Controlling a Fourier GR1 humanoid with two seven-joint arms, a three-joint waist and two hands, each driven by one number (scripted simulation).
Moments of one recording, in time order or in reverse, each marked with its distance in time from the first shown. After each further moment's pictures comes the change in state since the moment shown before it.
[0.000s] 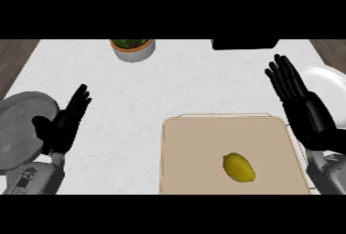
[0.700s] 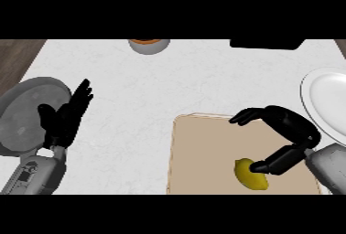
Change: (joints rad) left arm -0.042 0.000 -0.006 -0.021 -0.013 0.023 0.107; right arm -0.096 -0.086 0.166 0.261 0.079 0.636 -0.364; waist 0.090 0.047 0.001
